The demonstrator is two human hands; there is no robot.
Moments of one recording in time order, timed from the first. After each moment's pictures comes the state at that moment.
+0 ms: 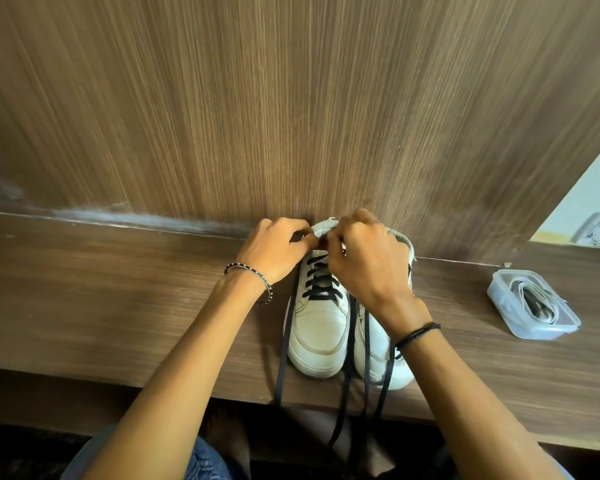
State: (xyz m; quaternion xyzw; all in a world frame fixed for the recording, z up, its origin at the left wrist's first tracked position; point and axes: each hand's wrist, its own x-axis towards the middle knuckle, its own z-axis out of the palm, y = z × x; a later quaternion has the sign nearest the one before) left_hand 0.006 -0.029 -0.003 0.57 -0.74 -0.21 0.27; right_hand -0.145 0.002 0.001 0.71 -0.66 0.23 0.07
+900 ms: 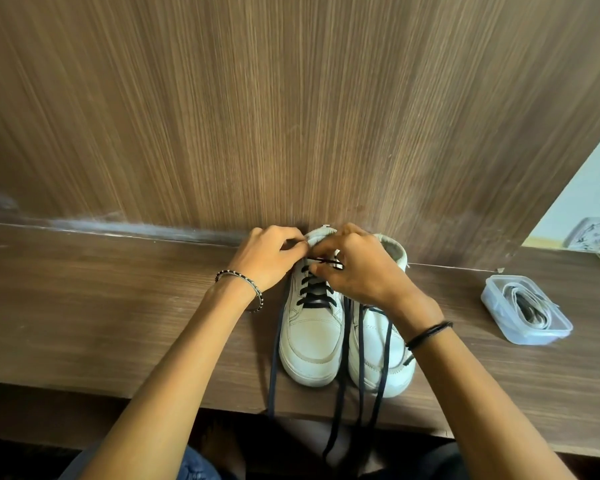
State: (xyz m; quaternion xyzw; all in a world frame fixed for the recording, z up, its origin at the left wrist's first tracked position) left_hand 0.011 -0.037 -0.008 0.56 -0.76 -0.22 0.27; right_hand -0.167 -0.011 -0.002 0.80 -0.55 0.23 -0.12
